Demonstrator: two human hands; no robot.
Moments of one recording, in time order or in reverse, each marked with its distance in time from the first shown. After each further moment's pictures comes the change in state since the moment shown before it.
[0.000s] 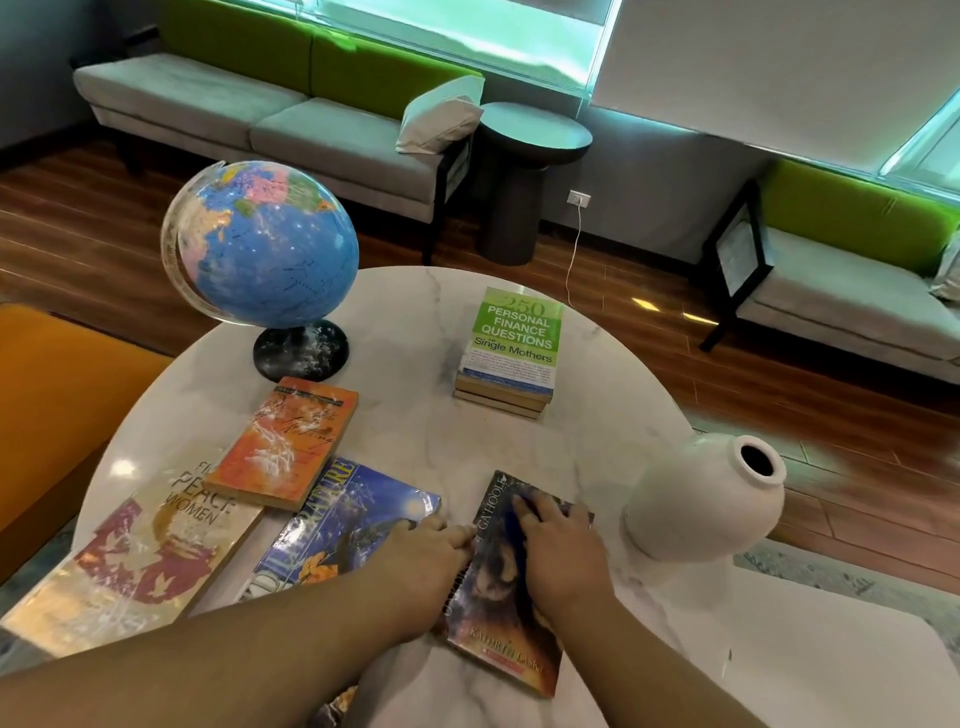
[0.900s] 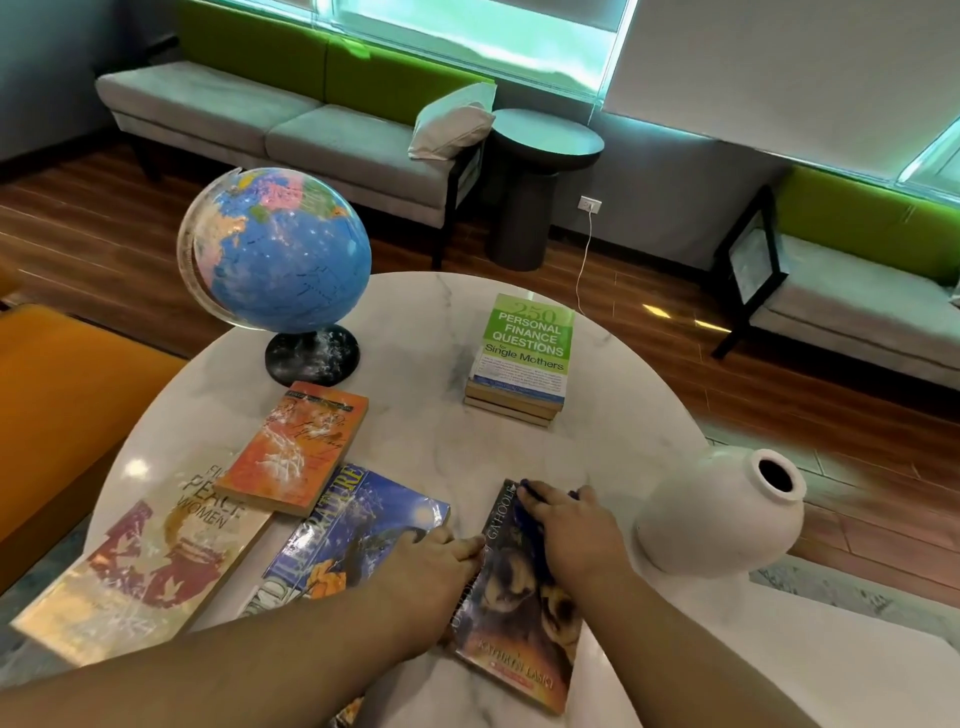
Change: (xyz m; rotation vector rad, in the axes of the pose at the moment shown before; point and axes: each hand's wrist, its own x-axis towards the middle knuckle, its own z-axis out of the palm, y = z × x) left_hand -0.002 0.000 0.004 -0.018 -0.004 0.005; right_hand 0.035 0.022 -0.003 -0.012 -0.006 -0.099
